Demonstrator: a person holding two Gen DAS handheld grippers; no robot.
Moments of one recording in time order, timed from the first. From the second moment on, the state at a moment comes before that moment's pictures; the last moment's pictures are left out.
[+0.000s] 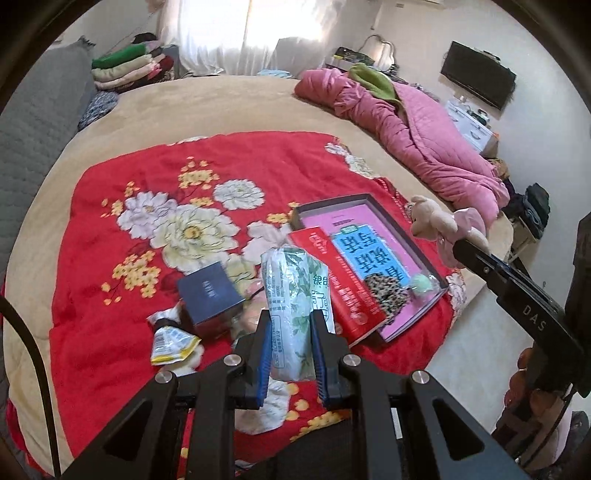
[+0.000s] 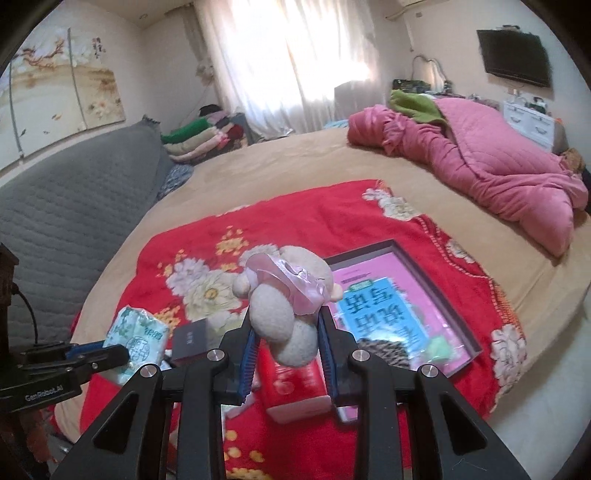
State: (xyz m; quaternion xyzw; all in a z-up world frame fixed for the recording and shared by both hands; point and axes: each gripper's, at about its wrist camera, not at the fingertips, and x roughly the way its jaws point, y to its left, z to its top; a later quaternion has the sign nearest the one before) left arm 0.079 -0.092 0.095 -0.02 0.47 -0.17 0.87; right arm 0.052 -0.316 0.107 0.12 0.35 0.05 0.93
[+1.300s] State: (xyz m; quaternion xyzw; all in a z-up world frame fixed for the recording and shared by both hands) left arm 0.143 -0.271 0.027 0.03 0.53 -0.27 0.80; right arm 0.058 -0.443 0.073 0.14 0.37 -0.03 0.92
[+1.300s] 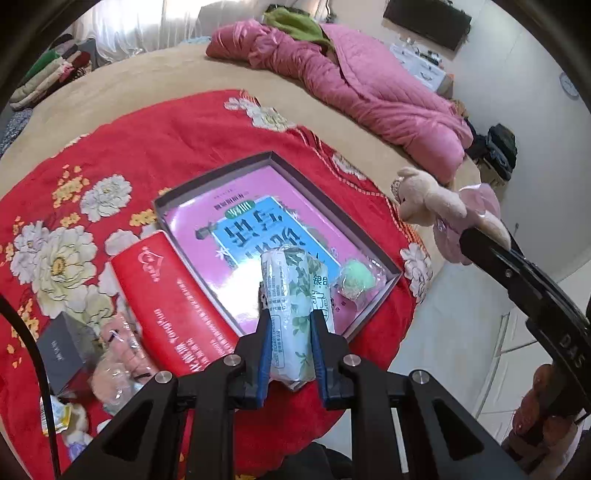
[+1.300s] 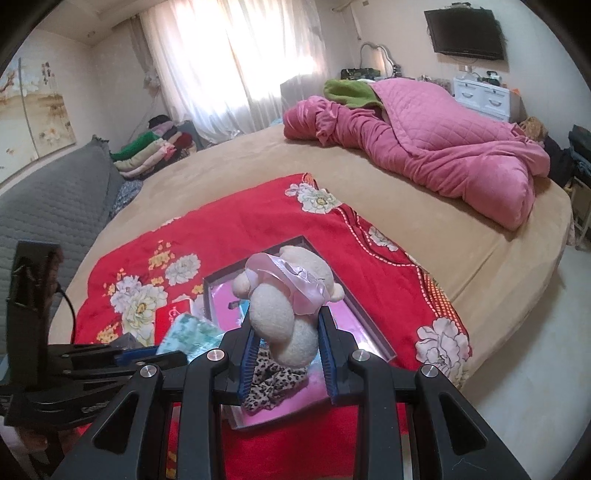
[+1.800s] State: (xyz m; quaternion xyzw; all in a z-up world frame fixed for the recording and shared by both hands) left arm 0.155 -0.309 -0.016 0.06 0.57 -0.29 0.77; right arm 0.084 -0.448 0.040 0.13 0.41 -0.02 0.90
